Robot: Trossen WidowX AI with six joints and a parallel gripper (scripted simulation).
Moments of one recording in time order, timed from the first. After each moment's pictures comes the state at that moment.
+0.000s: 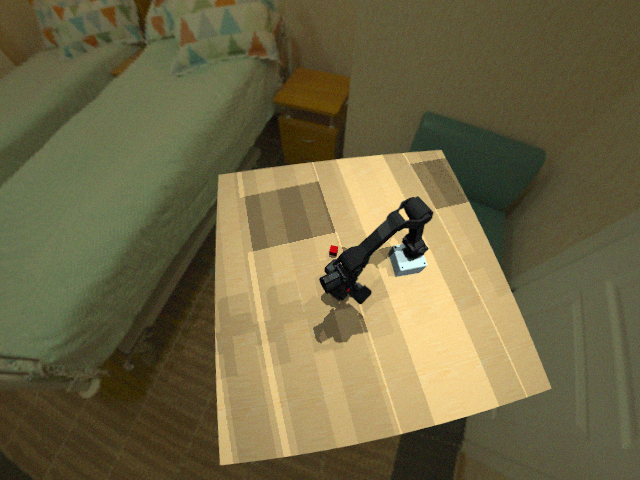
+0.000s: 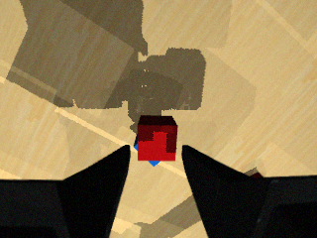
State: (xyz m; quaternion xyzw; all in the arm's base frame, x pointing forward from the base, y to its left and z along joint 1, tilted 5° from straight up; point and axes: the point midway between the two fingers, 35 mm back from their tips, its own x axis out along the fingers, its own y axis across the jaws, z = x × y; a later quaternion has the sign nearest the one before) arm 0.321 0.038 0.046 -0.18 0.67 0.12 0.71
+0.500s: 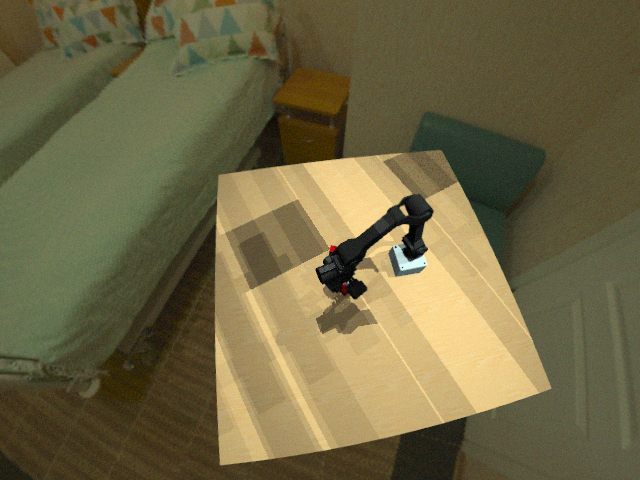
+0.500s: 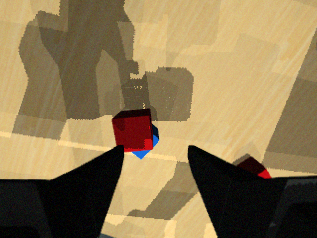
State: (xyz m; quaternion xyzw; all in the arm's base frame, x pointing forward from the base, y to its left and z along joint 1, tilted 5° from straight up) arm 0.323 0.017 0.059 -0.13 0.67 0.09 0.72
